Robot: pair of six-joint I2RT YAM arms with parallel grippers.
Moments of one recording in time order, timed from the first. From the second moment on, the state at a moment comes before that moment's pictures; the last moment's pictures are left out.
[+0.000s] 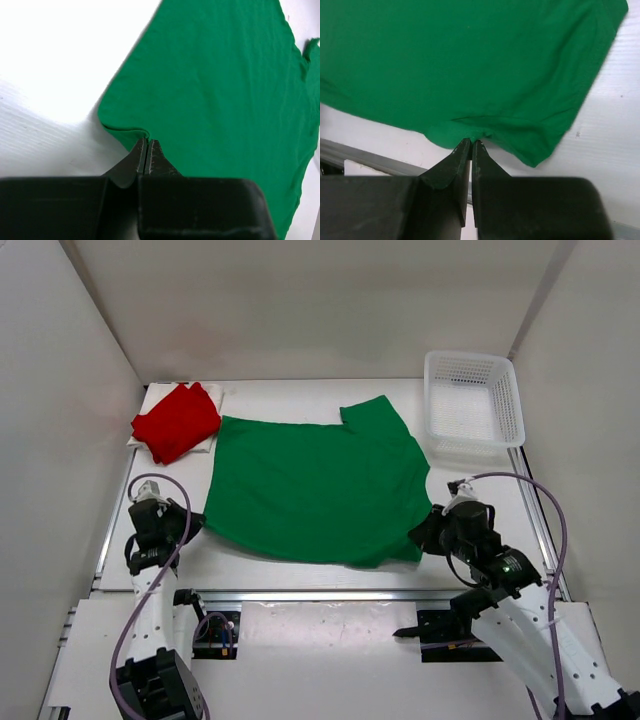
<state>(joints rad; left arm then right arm) 0.32 0.71 0.33 -0.26 0.29 -0.57 0.40 0.51 0.51 -0.66 -0.04 0.58</state>
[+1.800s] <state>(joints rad) -0.06 1.39 0.62 0.09 0.25 -0.77 0.14 1.15 0.51 -0.03 -0.16 0.54</state>
